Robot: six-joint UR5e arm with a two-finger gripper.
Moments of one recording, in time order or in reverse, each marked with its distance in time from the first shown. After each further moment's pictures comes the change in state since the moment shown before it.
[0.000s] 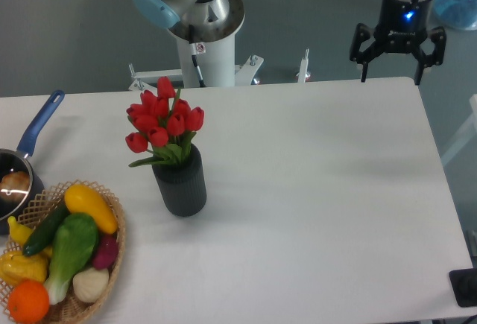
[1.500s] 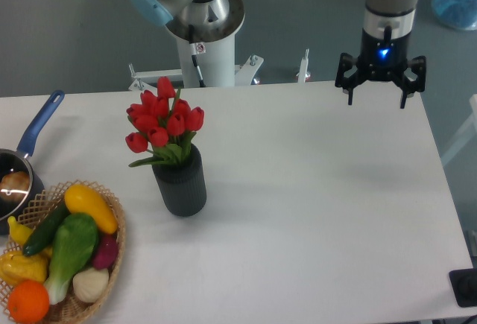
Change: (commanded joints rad) arm -0.172 -0.112 -0.015 0.121 0.414 -0.179
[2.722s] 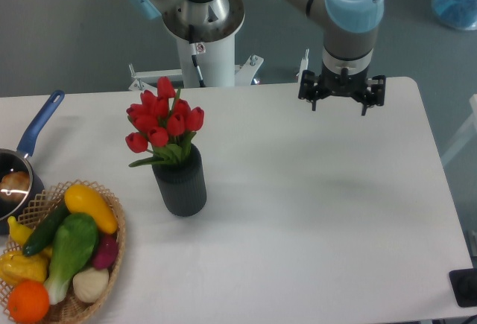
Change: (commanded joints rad) arm -0.016 0.066 -0.052 -0.192 -0.226 0.316
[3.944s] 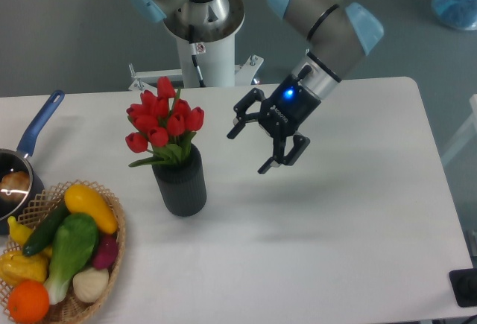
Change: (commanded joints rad) arm -0.059 -0.058 -0.161 -0.008 -0.872 0.558
